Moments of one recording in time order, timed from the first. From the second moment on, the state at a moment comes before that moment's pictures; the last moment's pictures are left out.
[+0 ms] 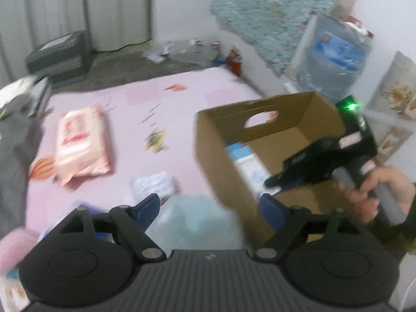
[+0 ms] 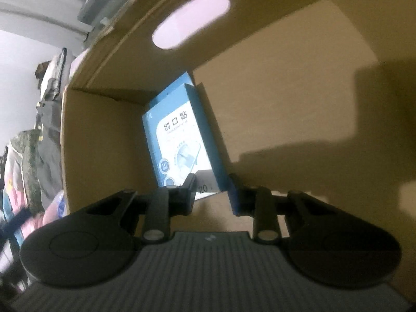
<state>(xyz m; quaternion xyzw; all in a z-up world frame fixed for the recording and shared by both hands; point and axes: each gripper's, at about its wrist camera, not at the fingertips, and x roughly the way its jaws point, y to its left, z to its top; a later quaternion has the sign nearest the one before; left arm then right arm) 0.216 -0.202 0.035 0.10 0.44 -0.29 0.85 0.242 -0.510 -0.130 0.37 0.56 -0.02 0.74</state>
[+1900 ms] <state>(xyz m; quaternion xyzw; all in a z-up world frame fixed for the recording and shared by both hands) 0.224 0.128 0.043 -0.14 0.43 -0.06 0.89 0.278 -0.202 0.005 0.42 0.53 0.20 0.71</state>
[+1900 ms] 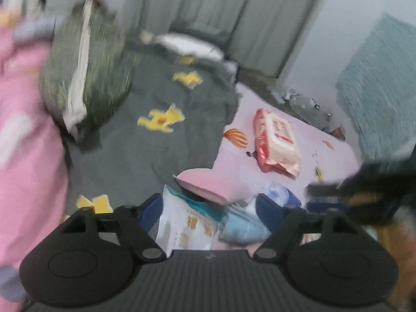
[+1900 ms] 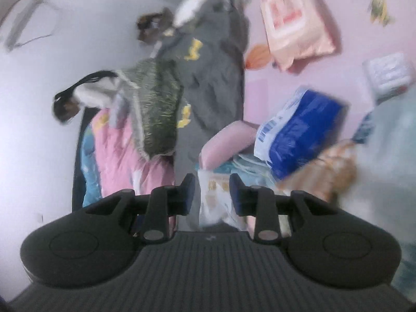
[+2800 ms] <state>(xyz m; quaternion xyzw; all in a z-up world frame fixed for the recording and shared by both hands) 0.330 0.139 -0.033 -0.26 0.53 -0.08 0.80 0.397 -0.131 -0.092 0.39 0.62 0.14 0.67</state>
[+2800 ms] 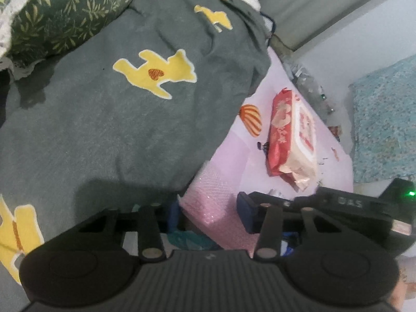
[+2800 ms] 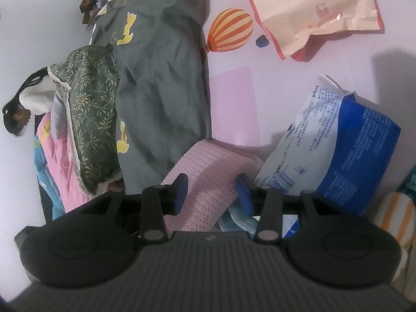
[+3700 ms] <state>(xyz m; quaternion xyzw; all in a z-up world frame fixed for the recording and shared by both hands) 0.212 0.090 -0.016 -0.26 0.49 -0.15 0.82 0.300 -0.191 -0.051 0.34 0.58 0.19 0.72</state>
